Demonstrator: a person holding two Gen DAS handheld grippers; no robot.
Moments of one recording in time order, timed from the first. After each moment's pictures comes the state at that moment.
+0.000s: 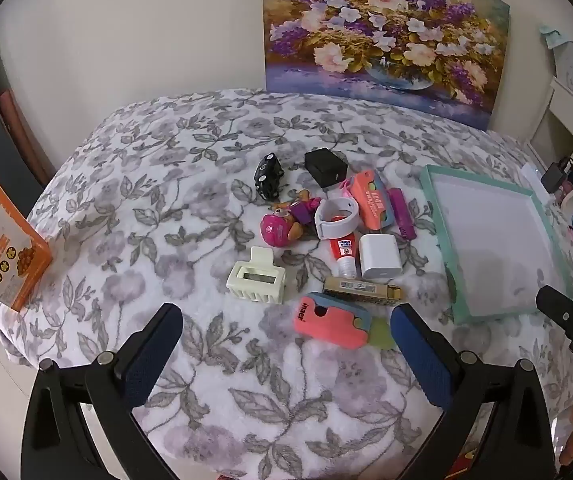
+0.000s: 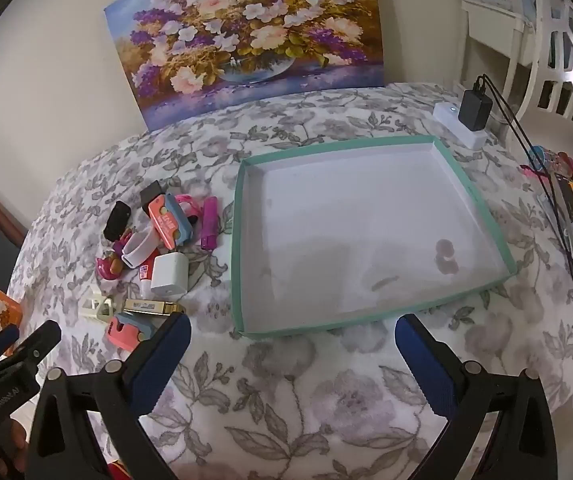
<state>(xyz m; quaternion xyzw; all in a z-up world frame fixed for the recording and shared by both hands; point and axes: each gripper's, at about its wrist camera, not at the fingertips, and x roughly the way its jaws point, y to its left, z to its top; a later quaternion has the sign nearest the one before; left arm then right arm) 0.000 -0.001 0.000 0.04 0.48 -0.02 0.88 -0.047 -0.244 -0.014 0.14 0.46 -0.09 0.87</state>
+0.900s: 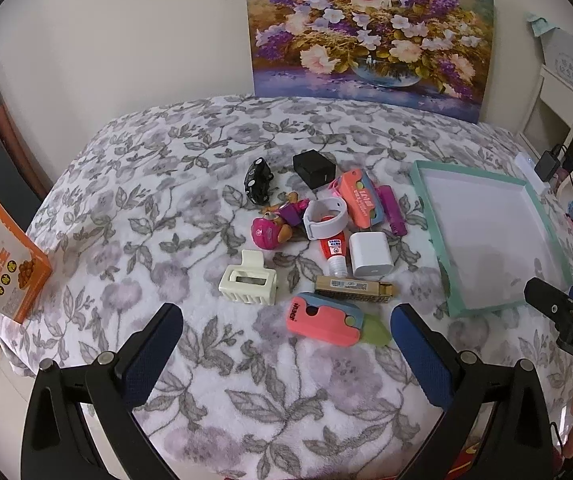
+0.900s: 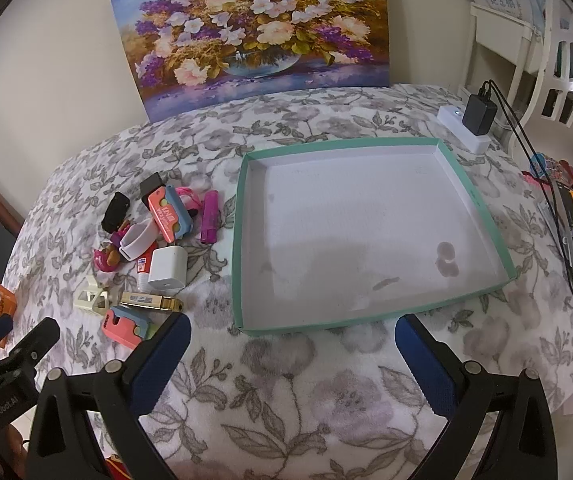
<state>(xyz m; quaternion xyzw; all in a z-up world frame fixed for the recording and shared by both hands) -0.003 -0.008 0.004 0.05 0.47 -0.04 0.88 -0.045 -0.238 -0.015 0.12 0.47 -0.08 0.87</state>
